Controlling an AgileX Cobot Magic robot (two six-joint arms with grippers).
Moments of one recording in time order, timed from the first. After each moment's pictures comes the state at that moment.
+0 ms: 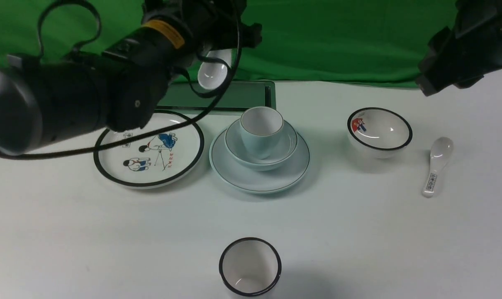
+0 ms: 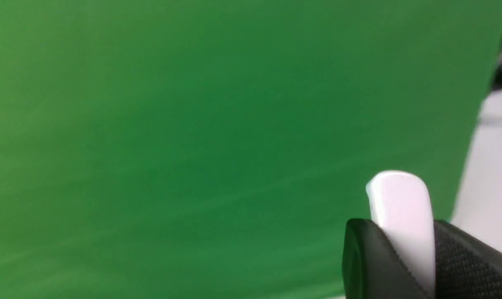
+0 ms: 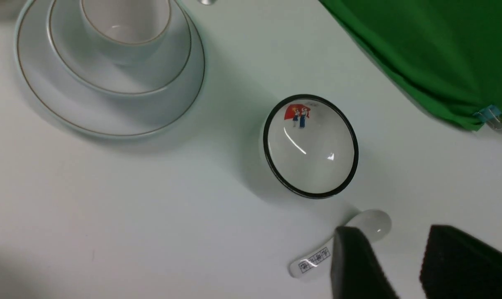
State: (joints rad) right arm 0.52 1.41 -1.52 -0.21 0.98 -0.16; left arm -0.41 1.70 -1.19 0.01 -0.53 -0.05
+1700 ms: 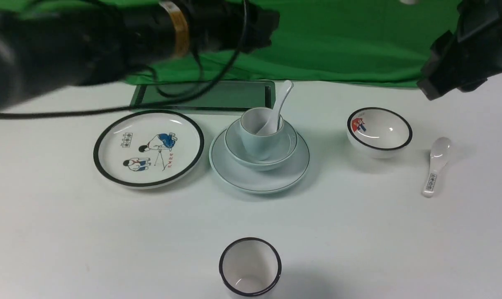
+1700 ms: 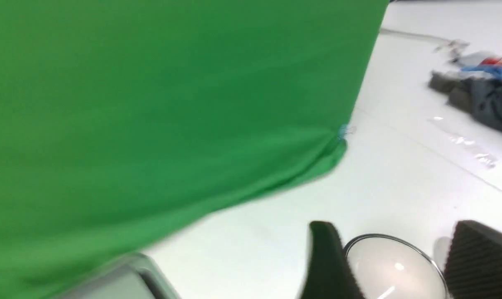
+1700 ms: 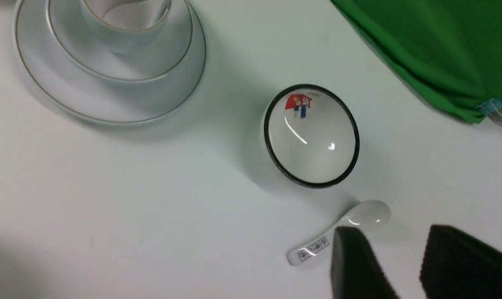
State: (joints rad) right arm 0.52 1.41 -1.51 -0.21 1.01 -0.16; left arm -0.33 1.61 -1.34 1.52 -0.36 -1.55
